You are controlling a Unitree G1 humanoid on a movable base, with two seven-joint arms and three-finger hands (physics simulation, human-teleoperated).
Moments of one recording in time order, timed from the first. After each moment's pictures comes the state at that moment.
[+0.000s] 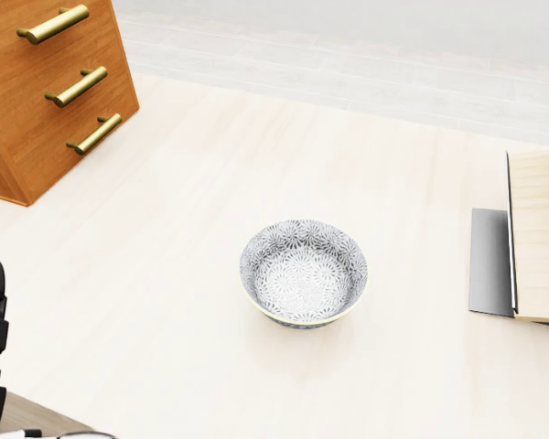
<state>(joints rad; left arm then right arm) 0.39 -0.10 0.21 -0.75 -0.18 0.08 -0.19 -0.79 -1.09 -0.47 1.21 0.86 0.09 0.25</state>
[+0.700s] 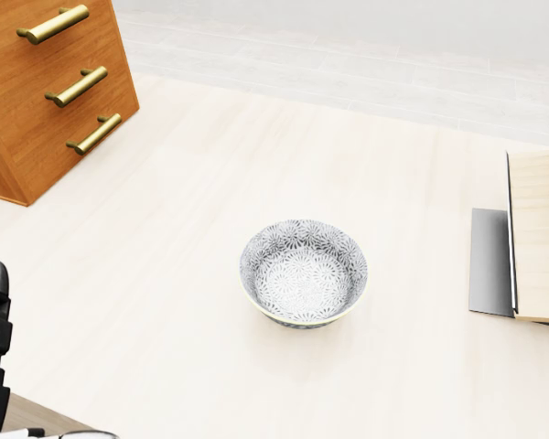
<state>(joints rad) 0.38 -0.09 0.22 -0.70 -0.18 0.04 -0.20 -0.78 -1.09 -0.48 1.24 0.88 0.09 0.17</state>
